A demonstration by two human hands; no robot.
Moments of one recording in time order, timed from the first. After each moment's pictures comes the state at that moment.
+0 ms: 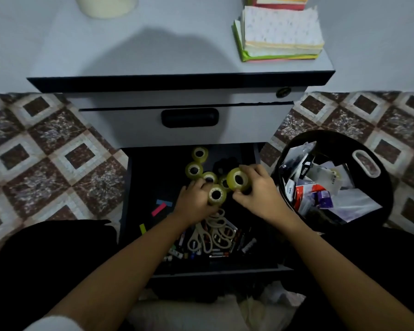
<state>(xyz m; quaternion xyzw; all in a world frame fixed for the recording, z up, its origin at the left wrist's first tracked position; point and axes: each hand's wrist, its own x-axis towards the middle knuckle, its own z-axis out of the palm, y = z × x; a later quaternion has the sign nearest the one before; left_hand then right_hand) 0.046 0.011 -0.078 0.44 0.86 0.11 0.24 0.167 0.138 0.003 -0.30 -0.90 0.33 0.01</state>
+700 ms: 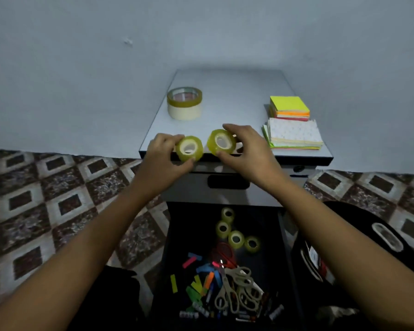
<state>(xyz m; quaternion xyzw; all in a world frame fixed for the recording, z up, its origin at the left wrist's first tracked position) -0.059 -0.063 0.162 0.38 0.85 0.36 -0.08 0.054 0.104 0.188 -0.12 -0.91 0.32 0.23</state>
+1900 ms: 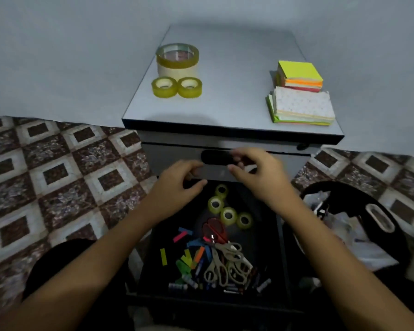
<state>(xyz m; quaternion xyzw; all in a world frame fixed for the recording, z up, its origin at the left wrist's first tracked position) -0.011 -0.060 0.089 0.42 0.83 0.37 0.05 0.096 0.108 0.126 -0.17 -0.90 0.37 0.17</state>
